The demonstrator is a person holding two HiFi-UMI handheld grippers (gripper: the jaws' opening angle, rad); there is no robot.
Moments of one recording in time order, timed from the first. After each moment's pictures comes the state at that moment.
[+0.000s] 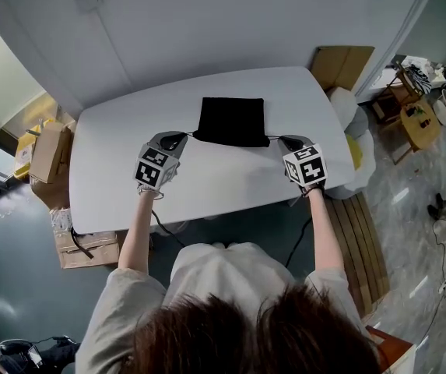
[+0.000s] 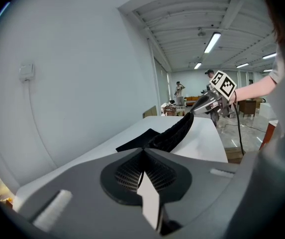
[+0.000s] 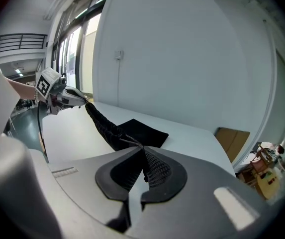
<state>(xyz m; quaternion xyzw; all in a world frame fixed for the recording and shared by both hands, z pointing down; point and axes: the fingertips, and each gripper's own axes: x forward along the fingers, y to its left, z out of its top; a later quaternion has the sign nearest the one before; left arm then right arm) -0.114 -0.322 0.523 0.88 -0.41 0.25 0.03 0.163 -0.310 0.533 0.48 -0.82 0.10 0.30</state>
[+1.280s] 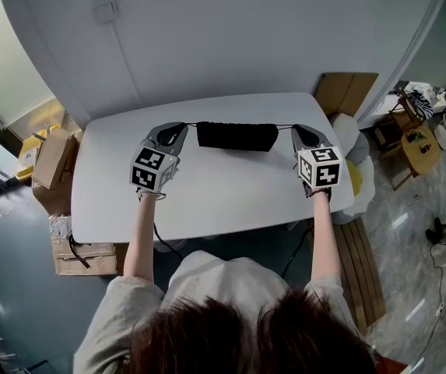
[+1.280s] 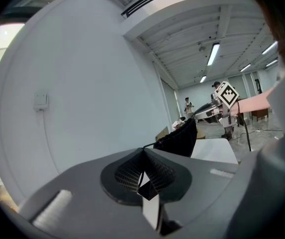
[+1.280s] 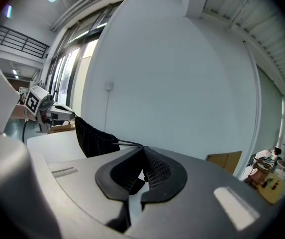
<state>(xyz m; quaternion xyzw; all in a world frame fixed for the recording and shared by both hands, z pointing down) -0.123 -0.353 0.414 0.87 -0.47 0.14 -0.04 0.171 -0.363 0.414 0.54 -0.83 0.03 0.16</state>
